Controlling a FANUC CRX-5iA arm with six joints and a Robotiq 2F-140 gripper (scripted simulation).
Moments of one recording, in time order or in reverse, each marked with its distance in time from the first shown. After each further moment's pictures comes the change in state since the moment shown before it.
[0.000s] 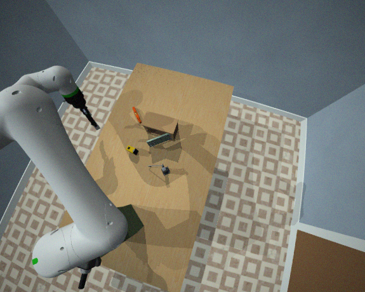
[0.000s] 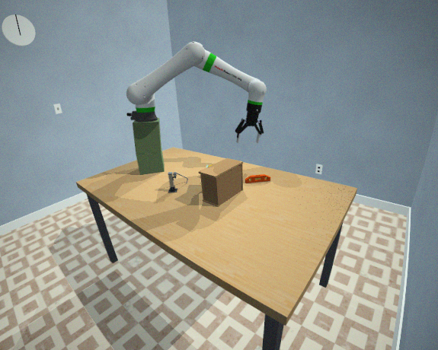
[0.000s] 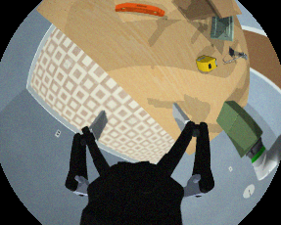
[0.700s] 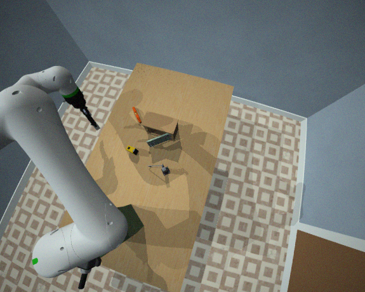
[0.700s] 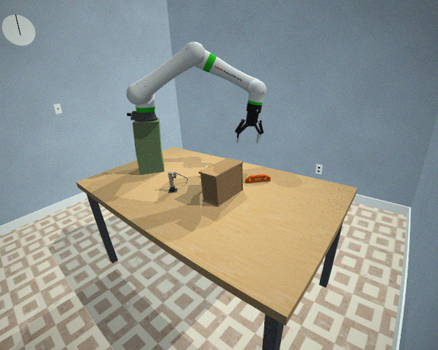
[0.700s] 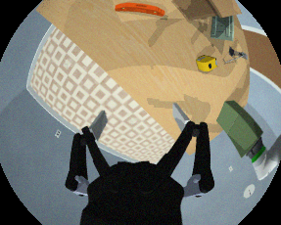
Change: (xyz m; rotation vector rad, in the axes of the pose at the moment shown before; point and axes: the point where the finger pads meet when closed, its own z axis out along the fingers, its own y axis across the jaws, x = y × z) arm 0.000 0.000 0.001 0.000 0.000 0.002
